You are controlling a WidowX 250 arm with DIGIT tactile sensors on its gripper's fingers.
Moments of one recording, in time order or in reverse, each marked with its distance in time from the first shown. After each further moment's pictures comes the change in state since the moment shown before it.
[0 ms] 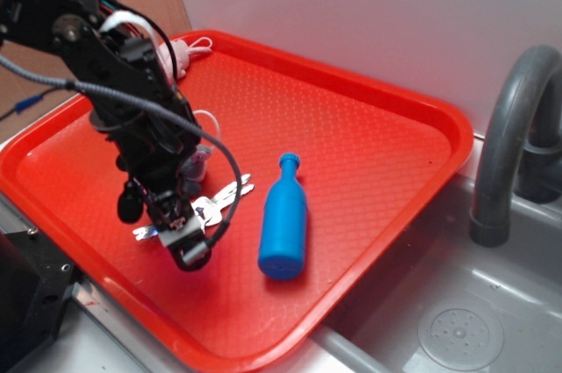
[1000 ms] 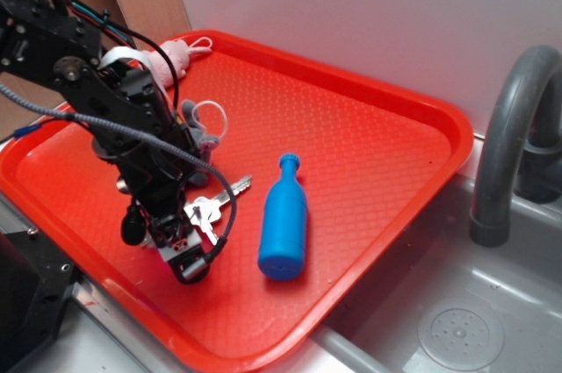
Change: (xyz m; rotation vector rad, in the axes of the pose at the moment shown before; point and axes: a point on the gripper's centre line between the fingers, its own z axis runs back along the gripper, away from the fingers) arm -0.006 -0.001 -0.016 0.016 -0.020 0.001
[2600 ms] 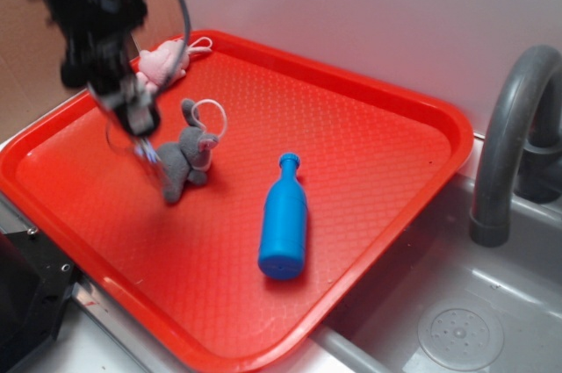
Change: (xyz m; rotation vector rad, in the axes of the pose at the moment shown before) arm 0.026 0.049 0.124 -0.174 -0.013 0.226
